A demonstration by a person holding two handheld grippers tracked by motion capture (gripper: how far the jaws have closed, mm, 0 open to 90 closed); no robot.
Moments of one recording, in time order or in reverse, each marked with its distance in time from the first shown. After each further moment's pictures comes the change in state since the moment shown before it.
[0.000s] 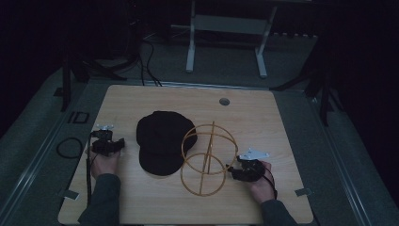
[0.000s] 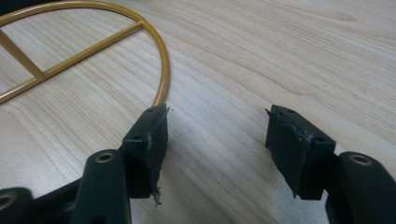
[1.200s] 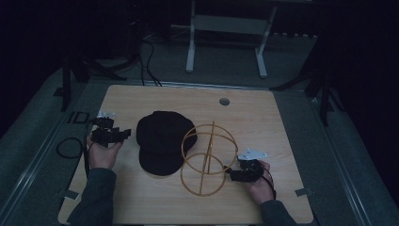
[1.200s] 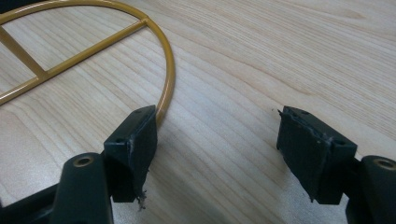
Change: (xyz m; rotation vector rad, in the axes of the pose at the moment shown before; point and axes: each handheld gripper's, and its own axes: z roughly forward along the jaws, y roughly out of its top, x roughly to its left) left arm -0.019 0.045 -0.060 -0.030 -0.224 0.077; right arm 0.004 0.001 0.002 0.009 -0.001 -0.001
